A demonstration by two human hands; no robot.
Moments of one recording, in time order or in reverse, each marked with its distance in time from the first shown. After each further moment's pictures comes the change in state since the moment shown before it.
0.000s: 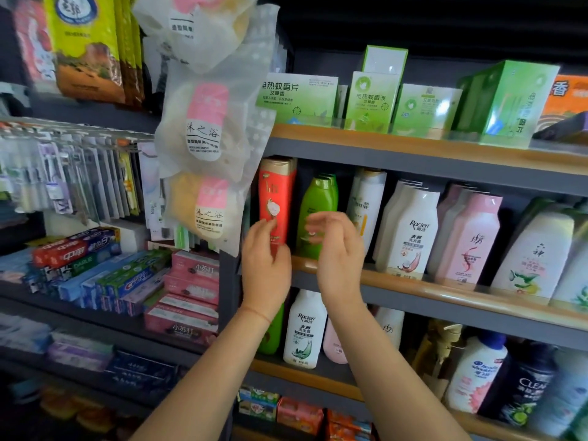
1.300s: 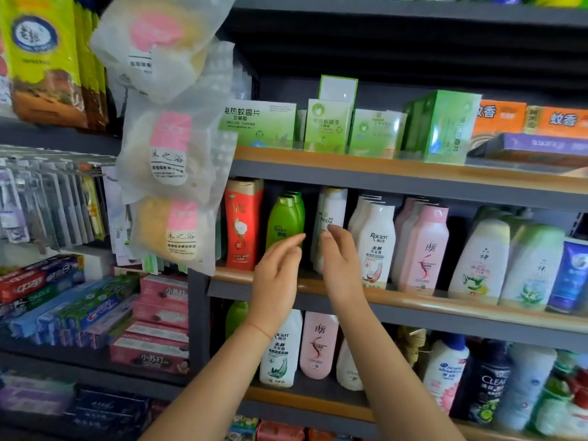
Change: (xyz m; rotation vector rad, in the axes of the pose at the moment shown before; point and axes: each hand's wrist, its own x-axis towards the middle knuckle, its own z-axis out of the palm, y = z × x) left_hand -0.012 0.041 0.034 -0.202 -0.223 0.131; right_hand 0.034 0.012 -0.058 -0.286 -0.022 0.107
